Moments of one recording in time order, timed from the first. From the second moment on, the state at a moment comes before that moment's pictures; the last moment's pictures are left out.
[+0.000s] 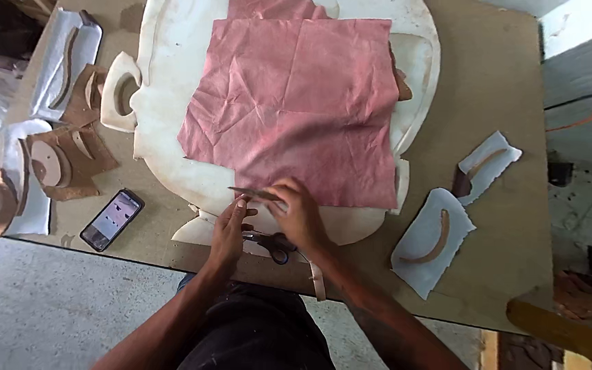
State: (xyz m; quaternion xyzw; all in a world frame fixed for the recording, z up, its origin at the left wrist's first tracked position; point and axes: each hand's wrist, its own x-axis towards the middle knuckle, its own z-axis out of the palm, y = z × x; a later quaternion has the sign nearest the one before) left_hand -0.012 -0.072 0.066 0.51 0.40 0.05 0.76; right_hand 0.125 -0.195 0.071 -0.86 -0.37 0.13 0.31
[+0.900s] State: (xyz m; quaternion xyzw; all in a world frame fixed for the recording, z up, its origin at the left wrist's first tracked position) left_hand 0.063 0.002 -0.003 0.97 0.03 -0.02 0.24; right_hand 0.043 -0.281 0.015 -0.91 -0.30 0.21 0.21
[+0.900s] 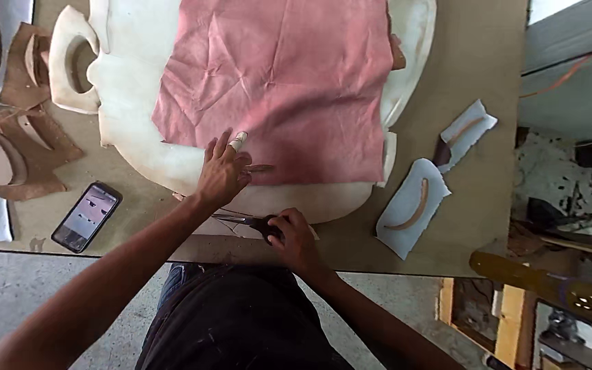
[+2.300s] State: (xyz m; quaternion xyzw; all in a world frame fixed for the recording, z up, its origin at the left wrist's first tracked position) left_hand 0.018 -0.109 0.018 0.38 0.34 -0.18 0.84; right_hand 0.063 -0.312 0.027 -0.54 0.17 0.50 0.65
